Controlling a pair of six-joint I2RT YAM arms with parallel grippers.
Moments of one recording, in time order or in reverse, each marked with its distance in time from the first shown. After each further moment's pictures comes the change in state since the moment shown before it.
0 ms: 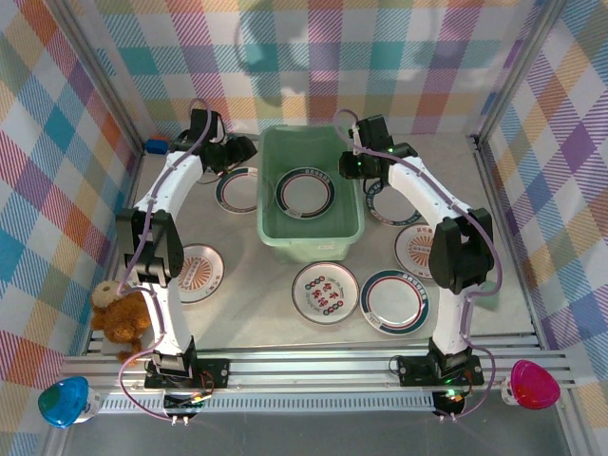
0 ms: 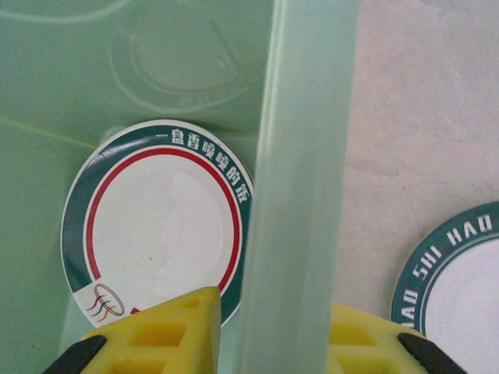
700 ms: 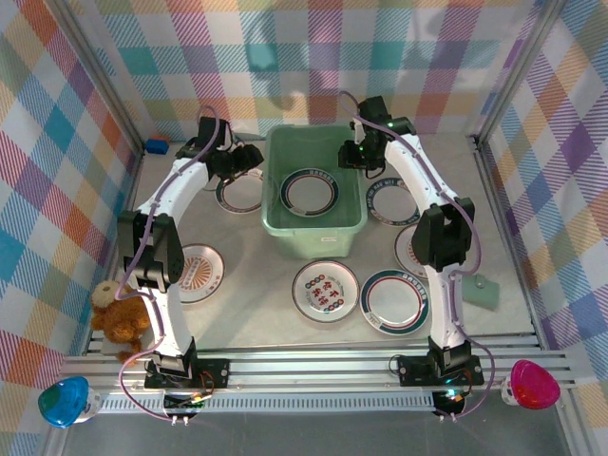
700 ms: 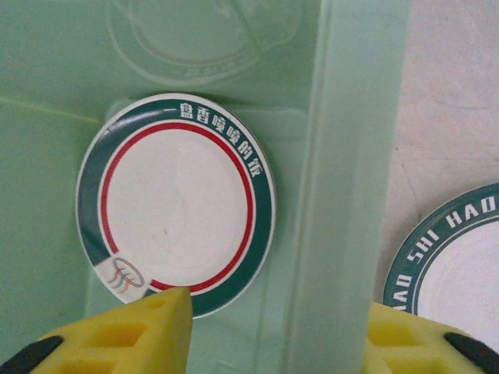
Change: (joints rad) left arm -0.050 -0.054 -0.107 0.064 -0.002 -0.011; right arm -0.050 0.272 0.486 -0.423 -0.070 0.003
